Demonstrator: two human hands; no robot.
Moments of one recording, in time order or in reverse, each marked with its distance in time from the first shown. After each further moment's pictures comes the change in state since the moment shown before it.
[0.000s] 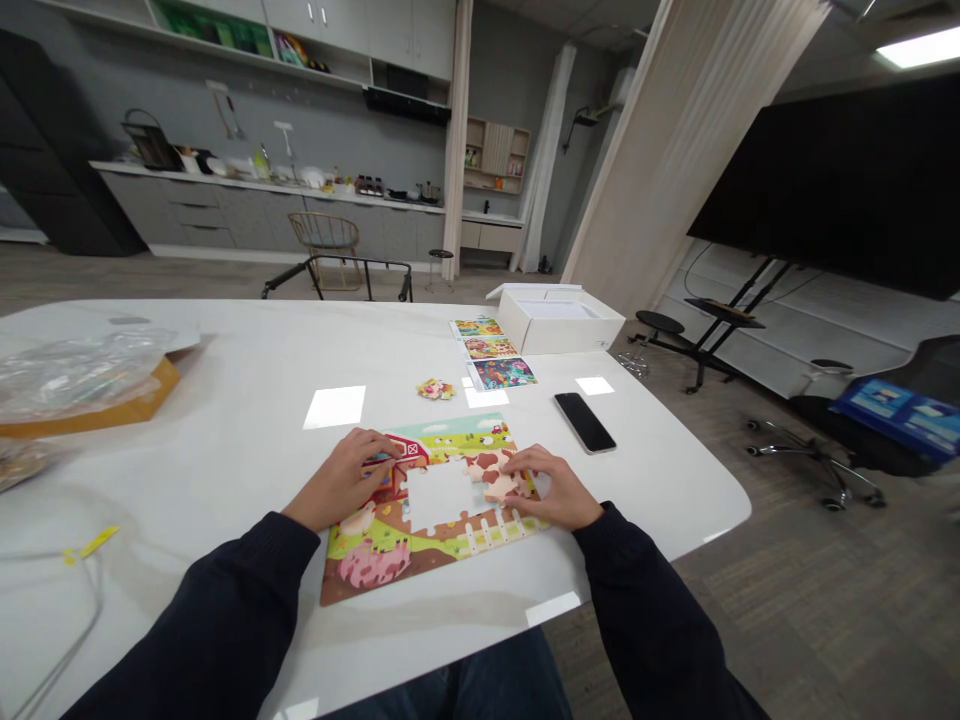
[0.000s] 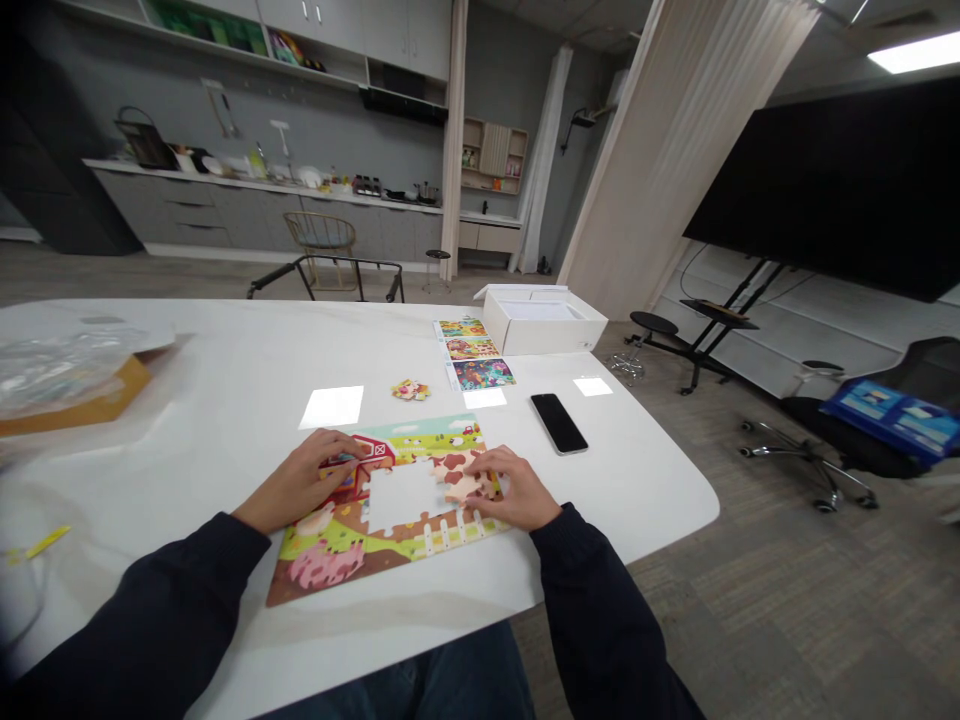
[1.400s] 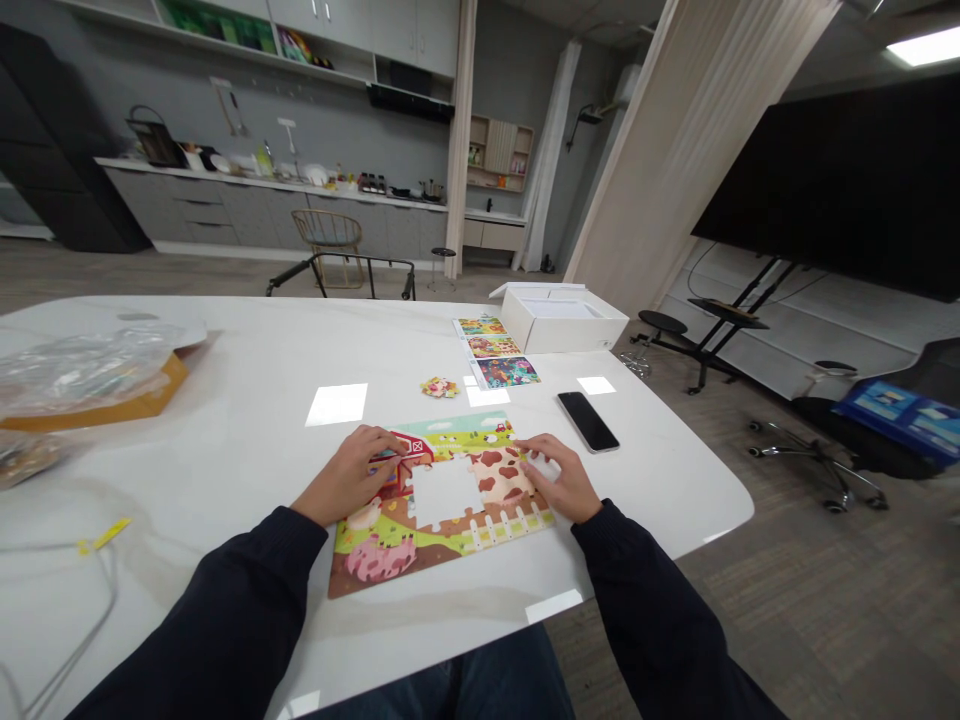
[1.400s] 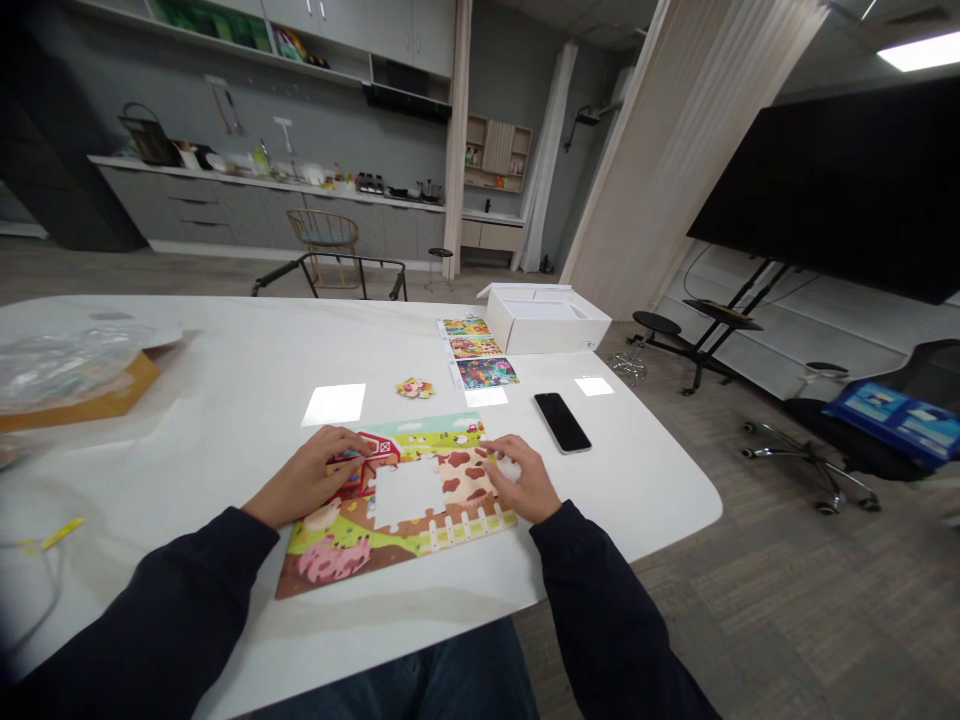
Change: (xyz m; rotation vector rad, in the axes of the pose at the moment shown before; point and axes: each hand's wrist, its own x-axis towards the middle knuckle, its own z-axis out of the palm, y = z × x) left_hand -0.001 -0.001 0.000 -0.011 0.007 0.024; right_hand 0.003 0.004 0.004 -0.057 0.205 0.028
